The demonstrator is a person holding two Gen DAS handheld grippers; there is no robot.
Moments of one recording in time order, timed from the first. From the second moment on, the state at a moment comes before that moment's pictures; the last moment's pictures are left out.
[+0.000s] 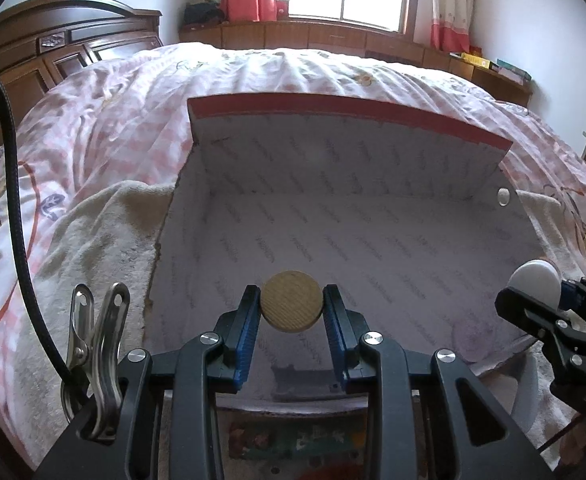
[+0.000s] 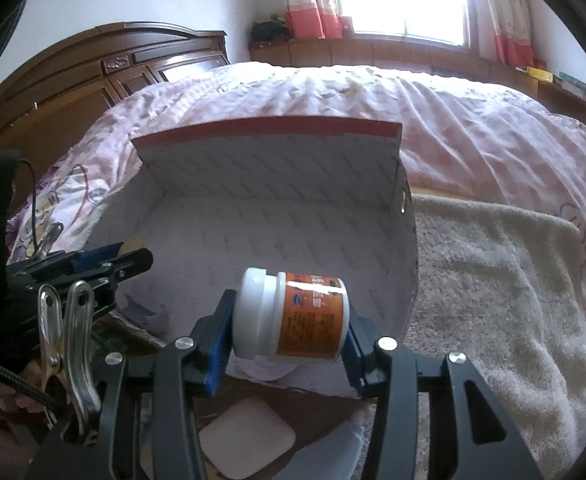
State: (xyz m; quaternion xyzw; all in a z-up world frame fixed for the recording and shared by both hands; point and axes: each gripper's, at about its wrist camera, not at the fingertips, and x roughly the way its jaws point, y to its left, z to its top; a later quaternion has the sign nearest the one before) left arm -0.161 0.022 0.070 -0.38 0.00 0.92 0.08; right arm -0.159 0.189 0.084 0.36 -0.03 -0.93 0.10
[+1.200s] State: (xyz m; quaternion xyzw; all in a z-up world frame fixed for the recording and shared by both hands) left arm -0.147 0.019 0.073 -0.40 -0.01 0.91 0.07; right arm -0.142 0.191 0.099 0.32 -0.02 -0.94 0.10
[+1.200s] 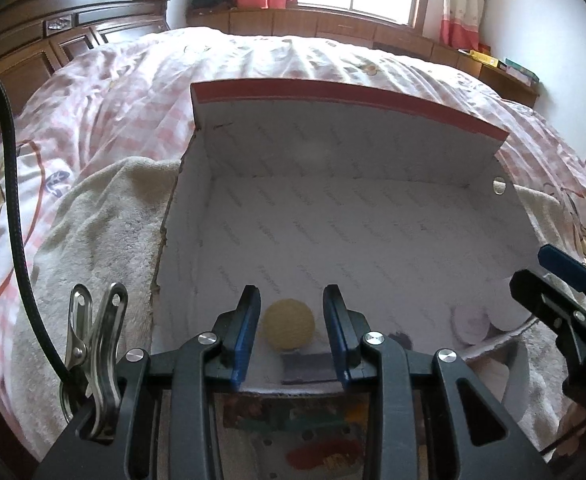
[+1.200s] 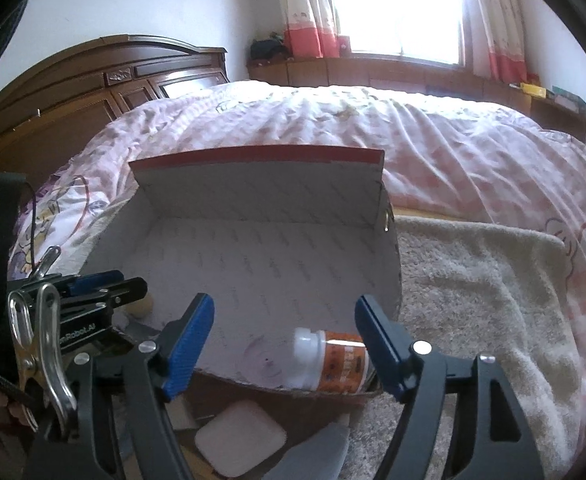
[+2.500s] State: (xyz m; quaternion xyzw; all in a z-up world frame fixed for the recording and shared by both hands) left arm -0.062 -0.010 0.079 -0.40 -0.04 0.91 0.07; right arm -0.041 0.189 0.083 0.34 -0.06 -0.93 0.12
